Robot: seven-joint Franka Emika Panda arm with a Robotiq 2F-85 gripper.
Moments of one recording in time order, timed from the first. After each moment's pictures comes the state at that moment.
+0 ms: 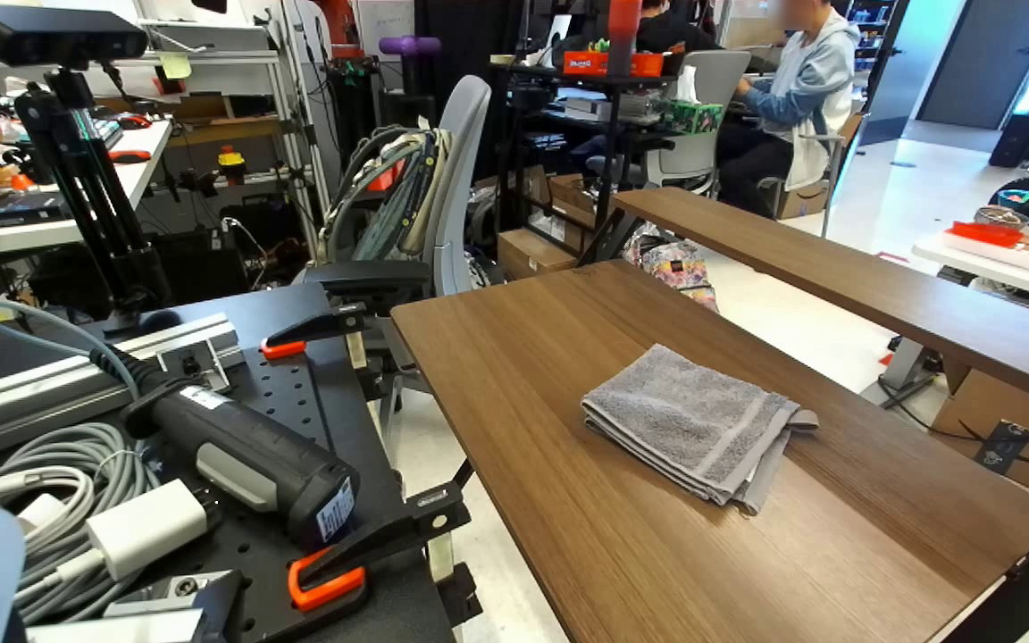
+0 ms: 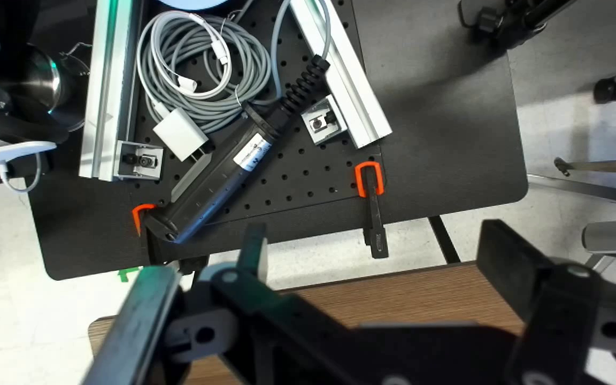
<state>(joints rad) 0.09 -0.54 0.25 -2.59 0.14 1.79 0.39</state>
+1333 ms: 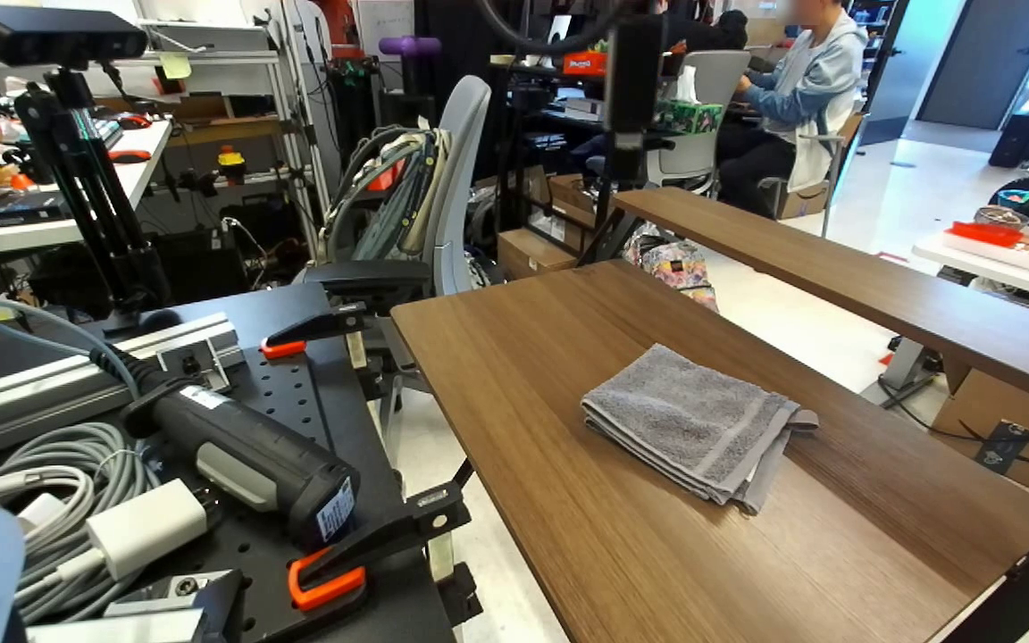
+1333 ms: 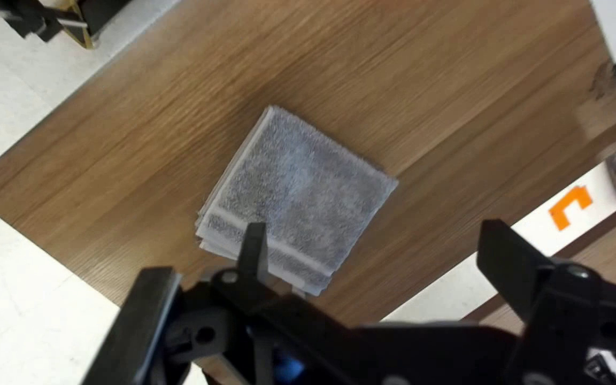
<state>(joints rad) -0.03 0.15 0.01 -2.25 0.15 2.52 0.48</state>
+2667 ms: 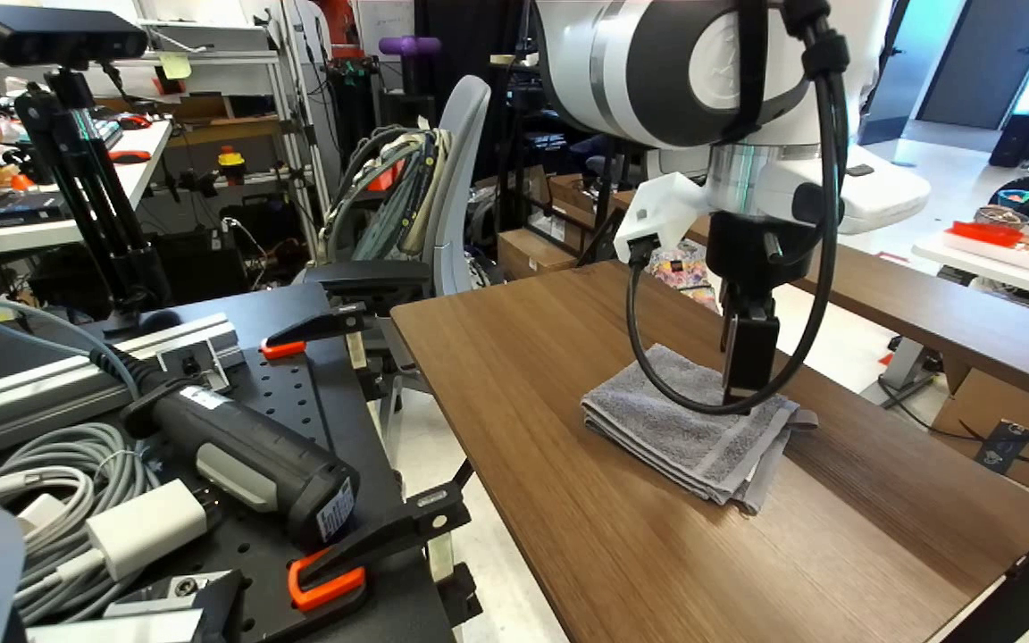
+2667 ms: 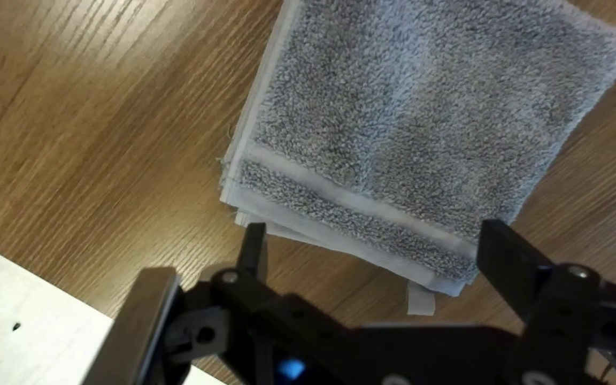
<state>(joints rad) 0.03 0.74 -0.16 -1.86 0.09 2.69 0.62</state>
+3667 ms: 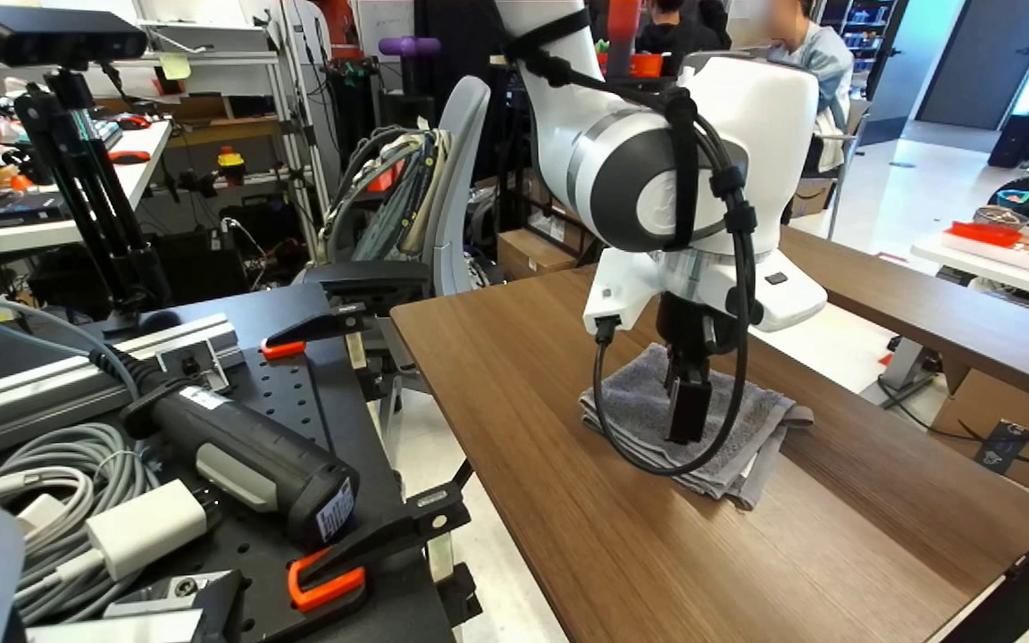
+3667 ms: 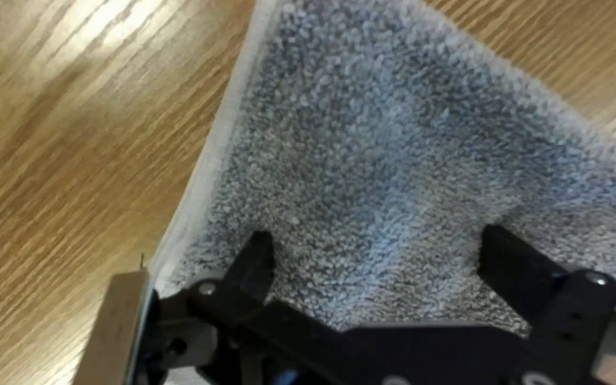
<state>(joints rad) 0.04 0.94 -0.09 -1.73 0.19 2.70 0.51</state>
